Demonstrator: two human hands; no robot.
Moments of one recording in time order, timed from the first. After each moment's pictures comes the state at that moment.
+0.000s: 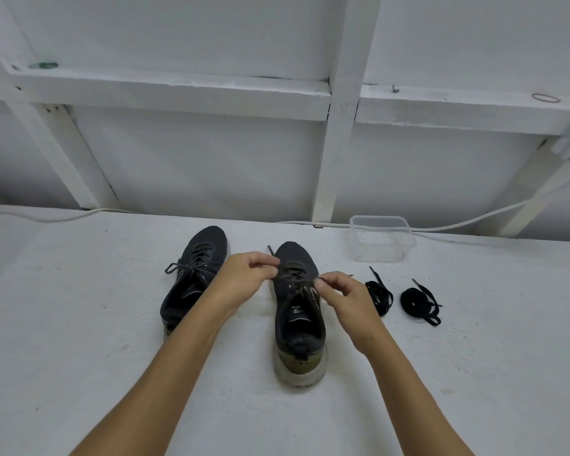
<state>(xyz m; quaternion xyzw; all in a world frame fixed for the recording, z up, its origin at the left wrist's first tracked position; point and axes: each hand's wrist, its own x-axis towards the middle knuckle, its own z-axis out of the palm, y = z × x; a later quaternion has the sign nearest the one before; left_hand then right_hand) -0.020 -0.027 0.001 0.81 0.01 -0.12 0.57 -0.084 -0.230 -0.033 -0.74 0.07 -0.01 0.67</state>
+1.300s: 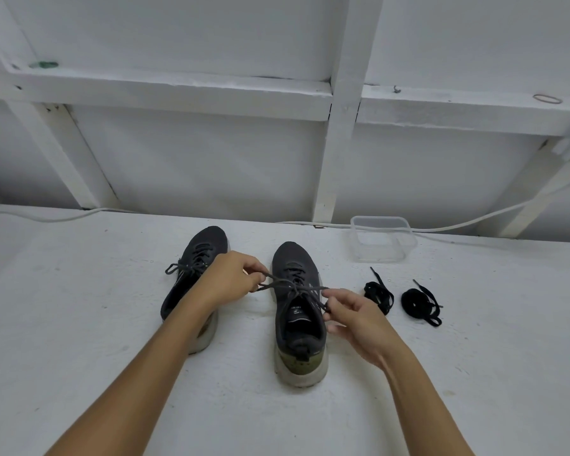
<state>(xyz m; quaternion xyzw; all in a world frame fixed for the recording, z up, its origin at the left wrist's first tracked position) -0.002 0.002 -0.005 0.91 -0.10 -0.13 0.37 -0.095 -0.253 -0.053 -0.59 0.13 0.13 0.79</state>
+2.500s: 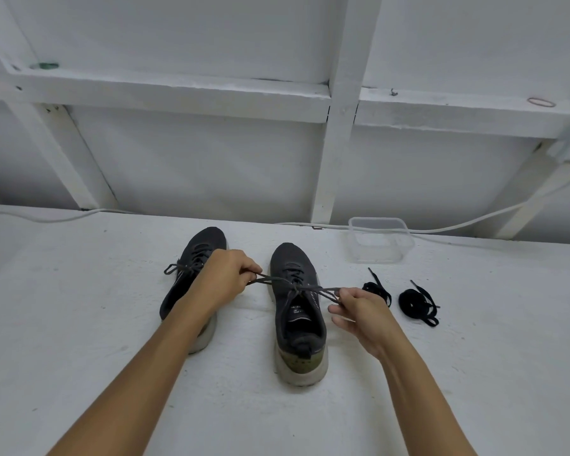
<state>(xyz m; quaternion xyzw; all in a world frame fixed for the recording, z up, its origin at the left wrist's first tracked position) -0.002 0.005 -0.005 0.94 -0.15 -0.04 0.29 -0.085 -0.257 -0.047 -0.62 0.25 0.07 0.74</state>
